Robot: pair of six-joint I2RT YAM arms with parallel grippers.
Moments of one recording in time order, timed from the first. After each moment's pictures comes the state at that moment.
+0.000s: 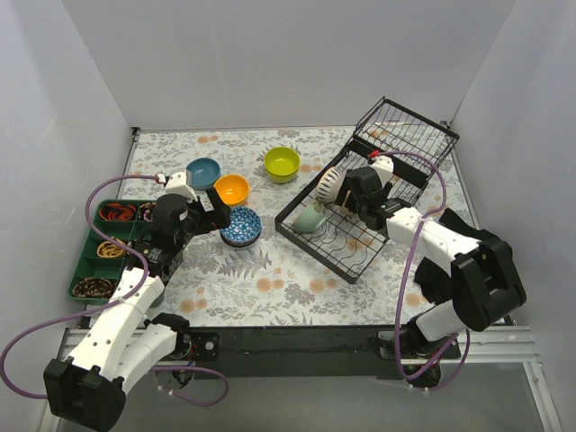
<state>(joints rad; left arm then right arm) -0.30 0.85 0.71 -0.28 -0.08 -0.43 0.54 1.48 0.94 -0.16 0.44 0.65</state>
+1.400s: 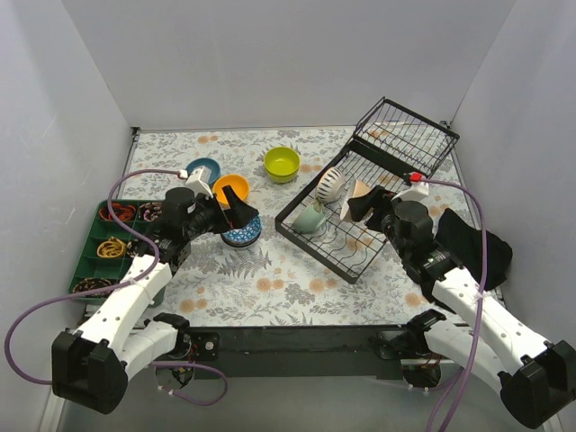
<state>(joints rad) -0.30 0.96 0.69 -0.14 0.32 -0.58 0.54 0.87 0.61 -0.03 0.25 0.66</state>
